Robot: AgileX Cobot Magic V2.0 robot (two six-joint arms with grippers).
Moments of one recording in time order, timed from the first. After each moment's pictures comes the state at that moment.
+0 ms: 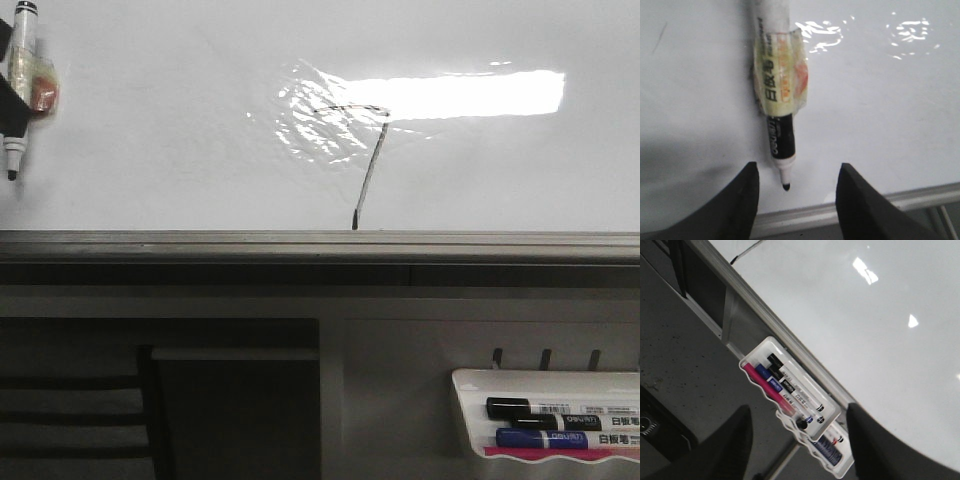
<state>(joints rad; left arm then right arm) -0.24 1.18 -0.75 -0.27 0.31 0.13 0.60 0.87 -1.05 -0.23 1.12 -0.18</state>
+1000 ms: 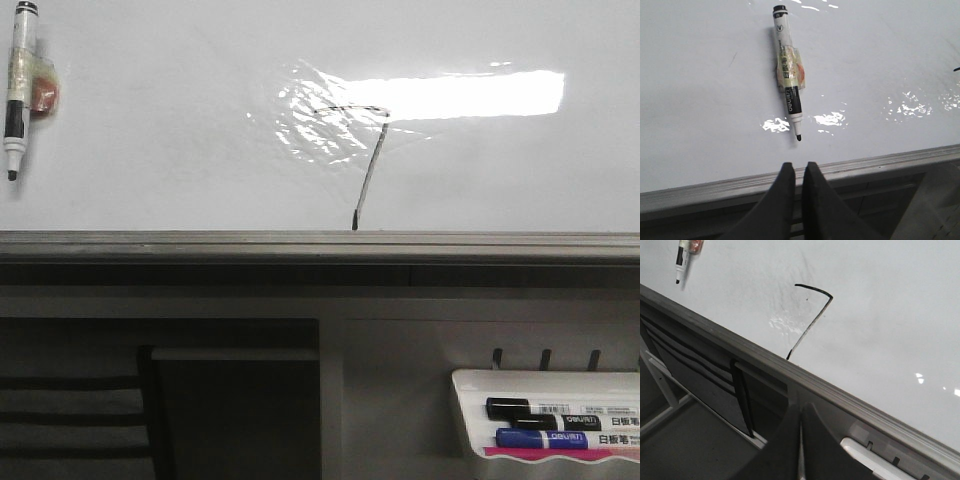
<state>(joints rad) -0.24 0.53 -0.36 -0.19 0.21 0.13 0.60 0.59 -0.38 -0.23 0.18 0.21</state>
